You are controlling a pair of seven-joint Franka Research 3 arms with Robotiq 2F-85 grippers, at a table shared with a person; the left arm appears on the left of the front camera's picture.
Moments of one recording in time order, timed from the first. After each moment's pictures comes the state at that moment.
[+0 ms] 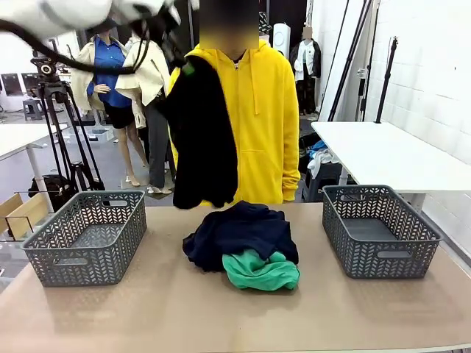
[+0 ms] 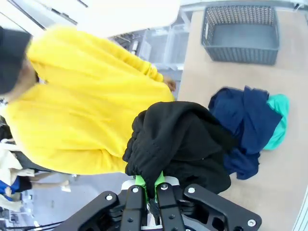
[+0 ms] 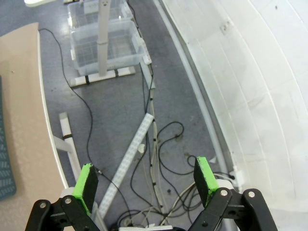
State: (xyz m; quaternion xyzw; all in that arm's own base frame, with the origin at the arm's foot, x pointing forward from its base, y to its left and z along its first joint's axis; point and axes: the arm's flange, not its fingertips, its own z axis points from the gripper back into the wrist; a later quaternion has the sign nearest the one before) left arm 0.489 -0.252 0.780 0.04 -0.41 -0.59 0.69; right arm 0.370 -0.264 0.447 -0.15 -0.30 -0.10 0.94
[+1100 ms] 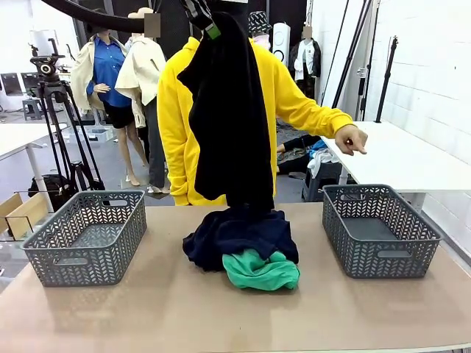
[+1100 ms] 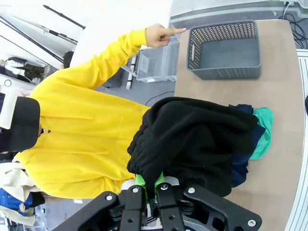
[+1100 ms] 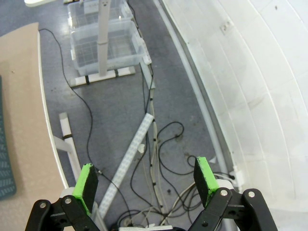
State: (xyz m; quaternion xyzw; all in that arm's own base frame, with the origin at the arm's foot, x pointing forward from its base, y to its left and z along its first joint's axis) left arm 0.425 -0.307 0.829 0.05 -0.42 -0.62 0.66; right arm 0.370 -0.264 0.447 -0.15 -0.30 -0.10 0.94
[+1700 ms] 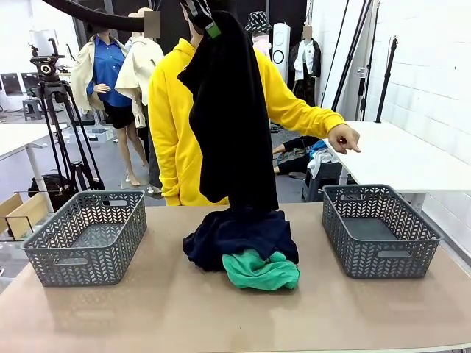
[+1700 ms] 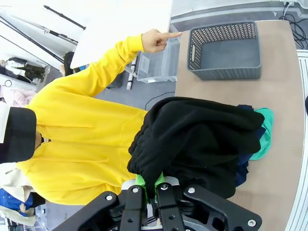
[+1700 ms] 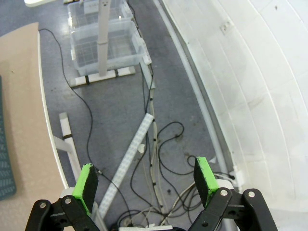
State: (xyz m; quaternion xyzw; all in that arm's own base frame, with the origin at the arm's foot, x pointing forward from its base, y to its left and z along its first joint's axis) left arm 0.424 -0.307 0.831 0.05 -0.42 -0.62 0.66; right arm 0.370 -0.264 0.447 -0.15 -0.30 -0.10 0.94
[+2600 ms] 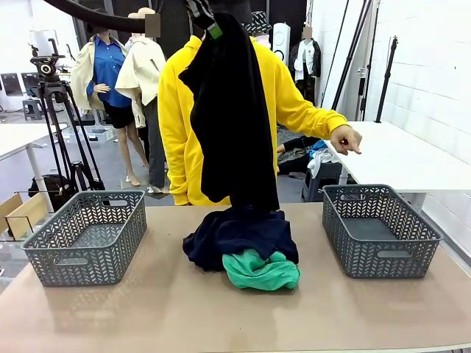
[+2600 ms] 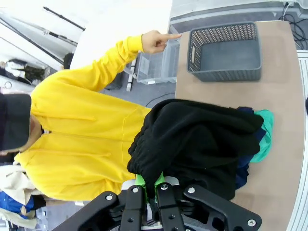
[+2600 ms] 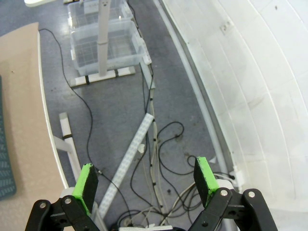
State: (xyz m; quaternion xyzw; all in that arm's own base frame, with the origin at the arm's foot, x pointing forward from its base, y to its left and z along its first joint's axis) left arm 0.428 -0.318 0.829 0.05 -0.42 -0.62 0.66; right arm 0.370 -0.264 0.448 -0.15 -0.30 -0.10 0.94
